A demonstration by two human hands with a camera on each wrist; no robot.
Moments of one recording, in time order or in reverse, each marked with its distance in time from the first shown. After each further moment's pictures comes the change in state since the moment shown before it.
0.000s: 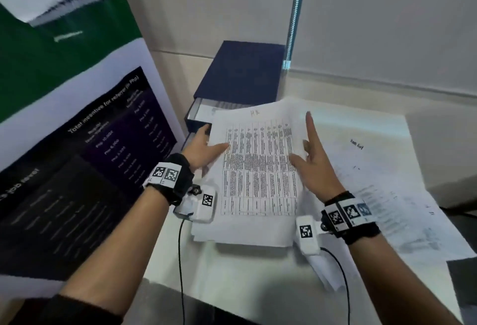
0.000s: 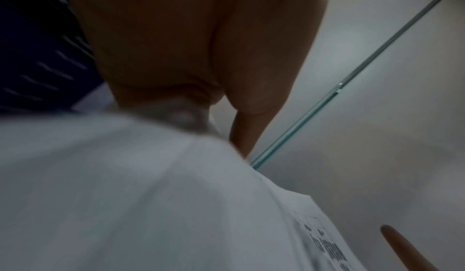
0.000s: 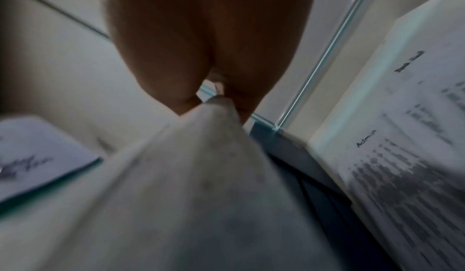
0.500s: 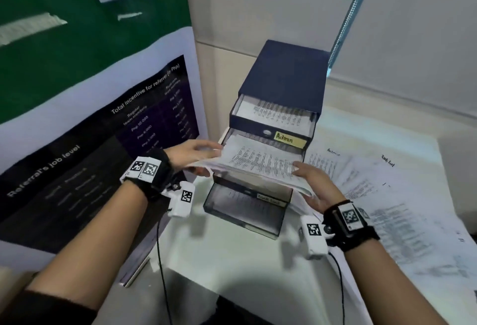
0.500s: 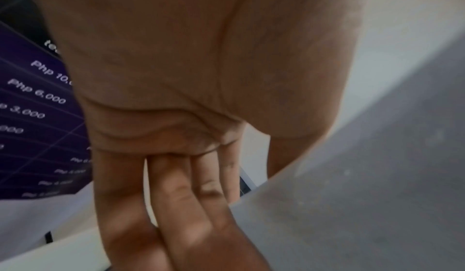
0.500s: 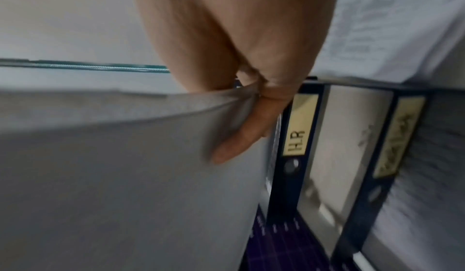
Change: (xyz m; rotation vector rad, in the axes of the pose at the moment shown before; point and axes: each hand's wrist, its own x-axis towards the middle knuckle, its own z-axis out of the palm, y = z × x) left_hand -0.033 -0.061 -0.137 -0.054 -0.300 -0.124; right_hand 0.032 0.019 0.108 0.390 0.041 0.602
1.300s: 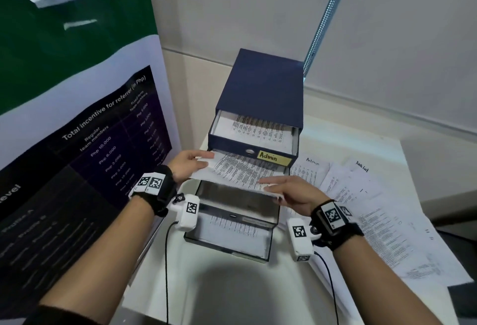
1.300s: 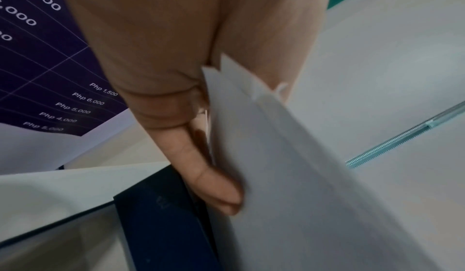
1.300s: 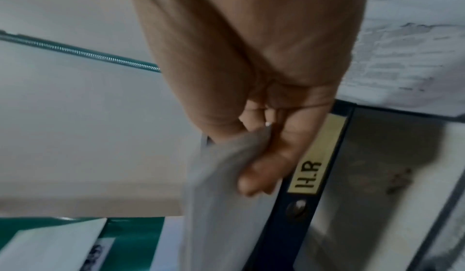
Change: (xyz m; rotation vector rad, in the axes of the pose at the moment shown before) left_hand 0.100 -0.010 -0.004 -0.044 0.138 0.063; right_hand 0.045 -0.024 0.007 -0.201 -0.106 0.127
